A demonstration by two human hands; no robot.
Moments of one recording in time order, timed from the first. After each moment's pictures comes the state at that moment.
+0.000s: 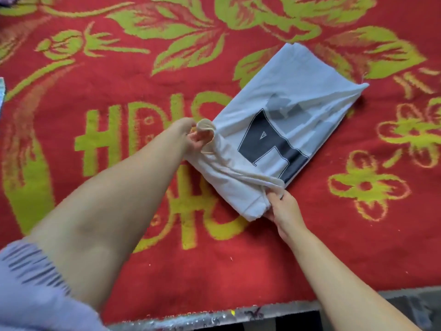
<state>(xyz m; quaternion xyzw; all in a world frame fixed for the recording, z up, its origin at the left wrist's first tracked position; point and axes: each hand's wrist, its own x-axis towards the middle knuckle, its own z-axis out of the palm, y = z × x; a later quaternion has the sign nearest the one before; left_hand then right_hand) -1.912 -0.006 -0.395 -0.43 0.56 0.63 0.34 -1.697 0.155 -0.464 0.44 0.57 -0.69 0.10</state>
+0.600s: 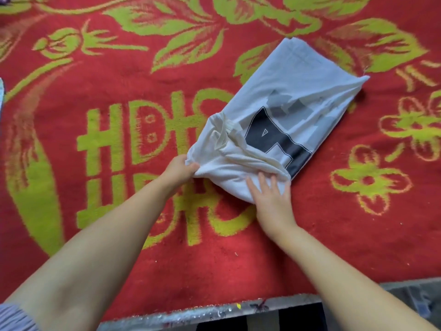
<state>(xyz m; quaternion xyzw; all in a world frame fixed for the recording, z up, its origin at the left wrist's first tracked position) -1.838 -0.058 -0.452 -0.10 0.82 0.46 0.33 -1.695 0.142 -0.454 0.04 0.98 -0.07 0.19</state>
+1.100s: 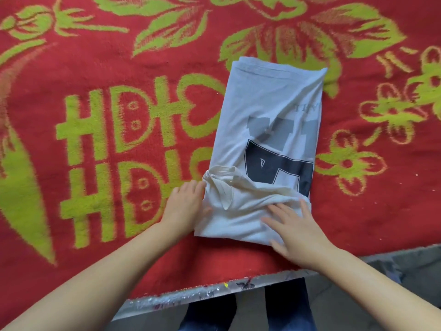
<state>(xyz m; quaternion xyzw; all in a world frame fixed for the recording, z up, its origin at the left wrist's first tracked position) -1.724 -0.053 -0.450 0.27 0.95 0.03 0.18 -1.604 0.197 -0.408 -0.12 0.95 -0.06 0.30</state>
